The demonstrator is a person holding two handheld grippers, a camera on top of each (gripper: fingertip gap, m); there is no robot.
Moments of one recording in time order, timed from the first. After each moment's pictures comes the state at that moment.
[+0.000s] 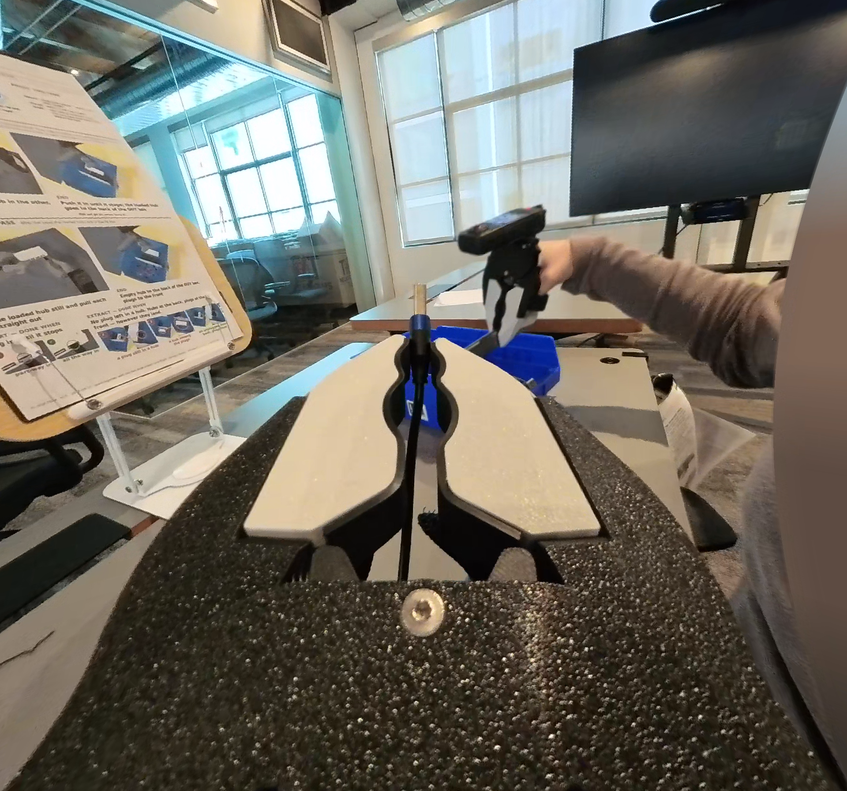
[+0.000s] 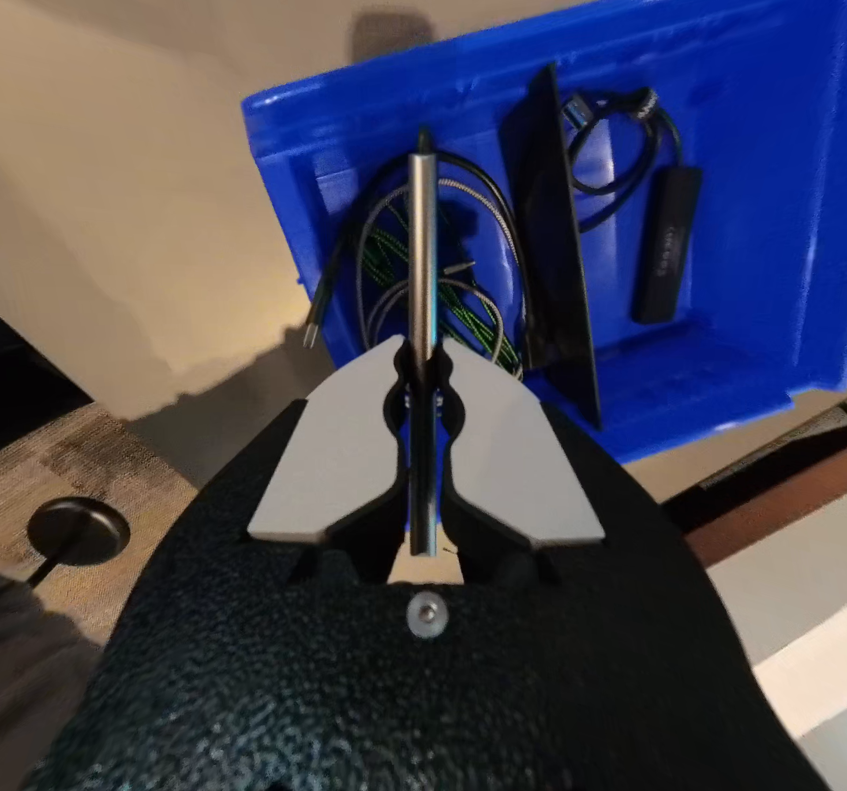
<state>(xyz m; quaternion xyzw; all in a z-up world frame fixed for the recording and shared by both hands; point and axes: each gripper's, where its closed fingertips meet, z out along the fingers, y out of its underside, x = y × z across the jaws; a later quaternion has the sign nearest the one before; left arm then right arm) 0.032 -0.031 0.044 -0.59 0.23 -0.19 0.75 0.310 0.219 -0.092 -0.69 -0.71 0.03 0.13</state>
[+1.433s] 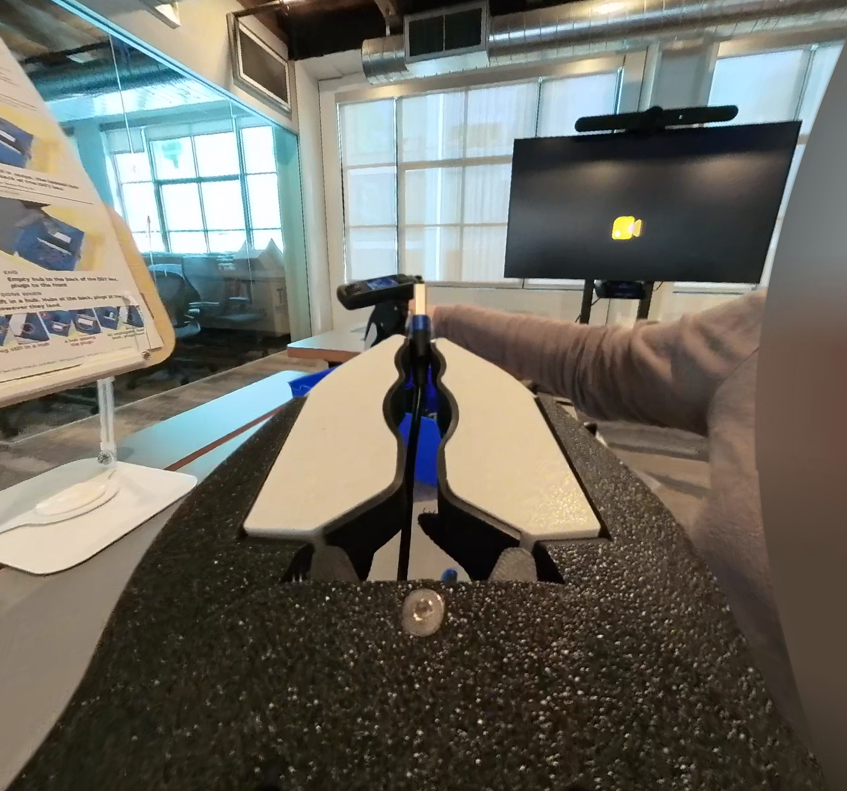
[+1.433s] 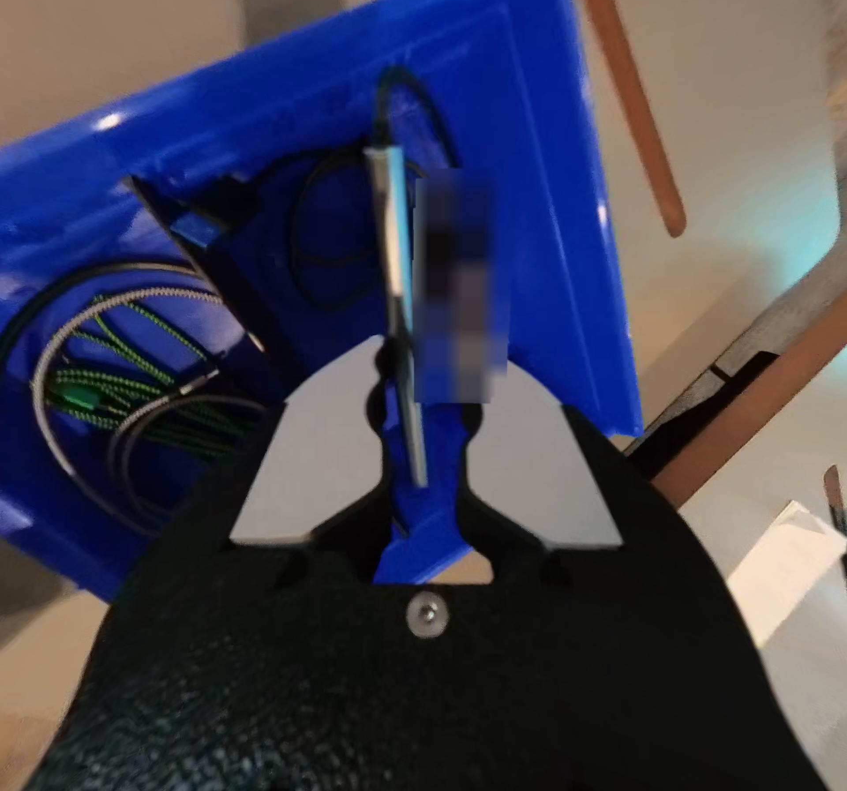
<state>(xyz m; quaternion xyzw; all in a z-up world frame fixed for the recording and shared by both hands) 0.042 -0.021 0.041 -0.55 0.21 -0.30 0.75 0.270 0.365 -0.122 -0.73 -0.65 -0.05 0.19</state>
